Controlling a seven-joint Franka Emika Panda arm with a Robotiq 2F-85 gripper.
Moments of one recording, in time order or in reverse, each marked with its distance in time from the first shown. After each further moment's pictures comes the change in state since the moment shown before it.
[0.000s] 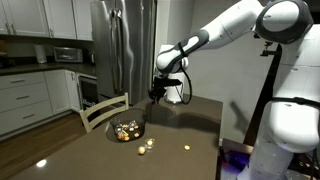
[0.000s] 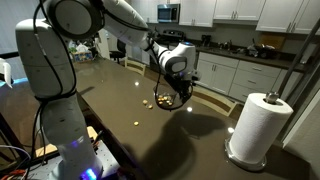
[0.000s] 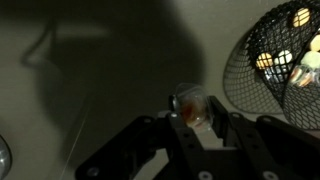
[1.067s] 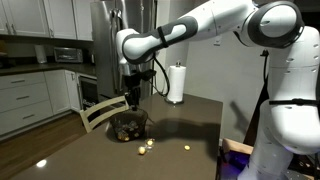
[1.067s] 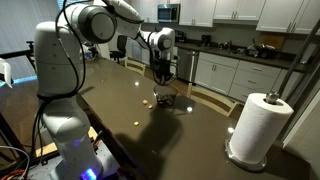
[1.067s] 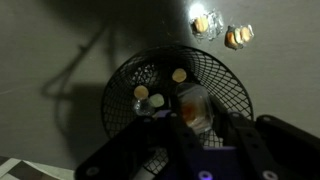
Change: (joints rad) arm 0.169 0.134 0.188 0.366 -0.161 -0.484 -0.144
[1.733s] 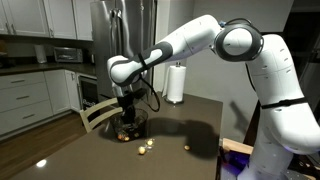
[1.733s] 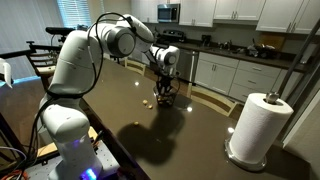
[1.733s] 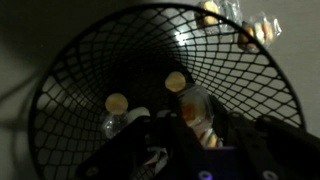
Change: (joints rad) arm -0.015 0.276 0.021 0.157 0.044 -0.042 -0.111
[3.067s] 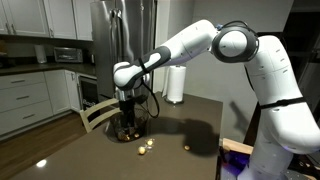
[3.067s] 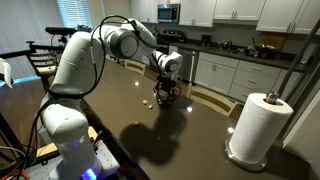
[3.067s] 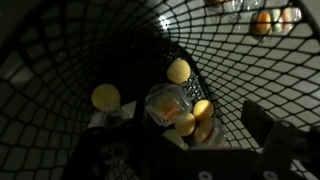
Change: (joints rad) arm -0.041 0.035 0.004 -0.047 0.115 0.119 -0.150
